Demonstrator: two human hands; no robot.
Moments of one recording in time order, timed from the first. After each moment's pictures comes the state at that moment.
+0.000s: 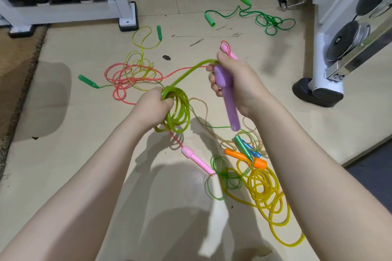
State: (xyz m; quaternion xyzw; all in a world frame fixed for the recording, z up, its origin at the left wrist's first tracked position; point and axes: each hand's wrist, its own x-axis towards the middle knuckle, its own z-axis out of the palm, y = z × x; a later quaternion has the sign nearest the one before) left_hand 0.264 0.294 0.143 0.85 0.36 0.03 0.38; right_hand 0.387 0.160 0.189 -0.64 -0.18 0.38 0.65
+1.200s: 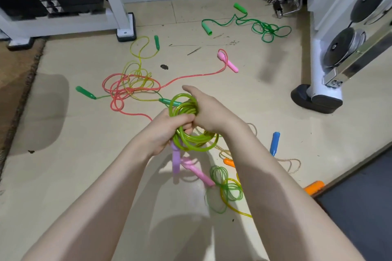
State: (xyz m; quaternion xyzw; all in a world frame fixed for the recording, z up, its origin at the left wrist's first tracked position) left_hand 0.274 0.265 0.133 0.60 0.22 0.02 0.77; right_hand 0.377 0.185 0.150 -0.83 -0.37 0.33 0.27
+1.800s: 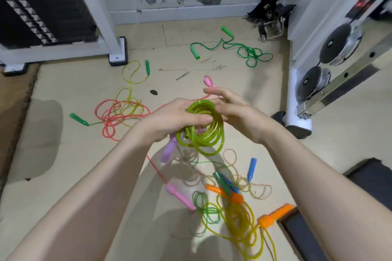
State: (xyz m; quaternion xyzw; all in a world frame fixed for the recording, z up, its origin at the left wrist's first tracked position) left_hand 0.373 0.277 0.271 0.71 0.13 -0.09 0.68; right_hand 0.487 0.137 0.256 -0.61 -0.27 0.47 0.58
